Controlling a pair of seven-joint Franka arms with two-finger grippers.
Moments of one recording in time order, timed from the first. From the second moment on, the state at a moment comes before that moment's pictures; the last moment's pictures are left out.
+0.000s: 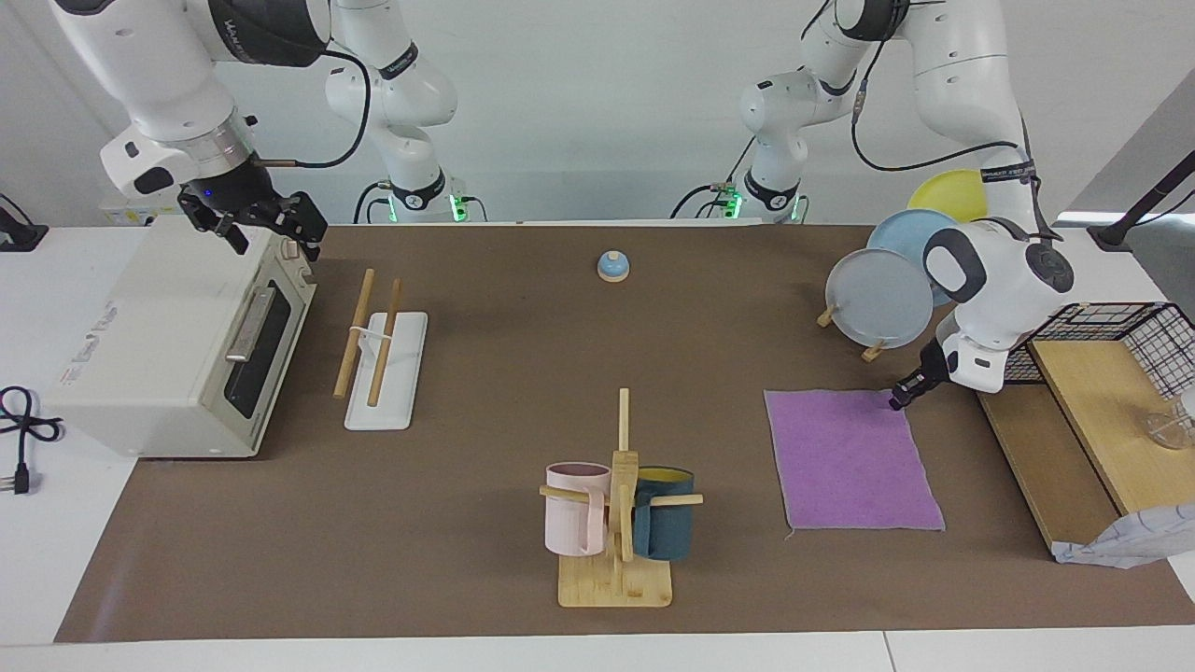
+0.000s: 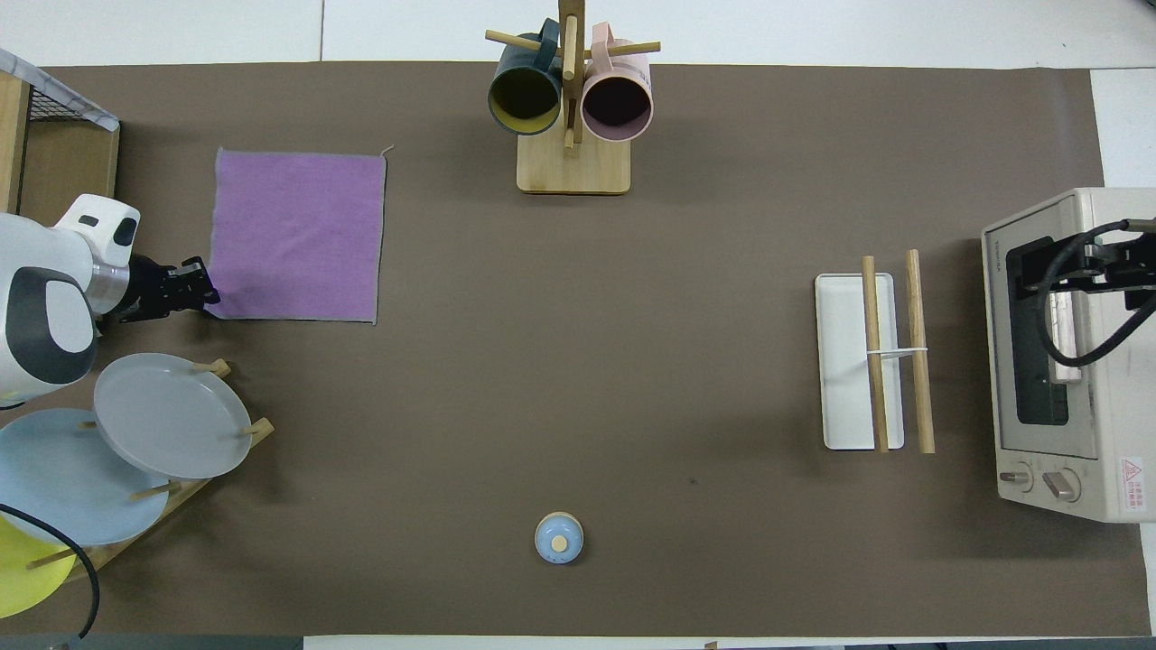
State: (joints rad) left arm 0.21 0.30 -0.09 -2.03 -0.14 2.33 -0.16; right arm -0.10 -0.02 0.06 -1.60 -0.03 1.52 0.09
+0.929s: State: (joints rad) left arm 0.20 0.28 -0.11 -1.97 -0.13 2.25 -0.14; right arm -0.10 -0.02 0.06 -1.60 -0.03 1.52 0.09
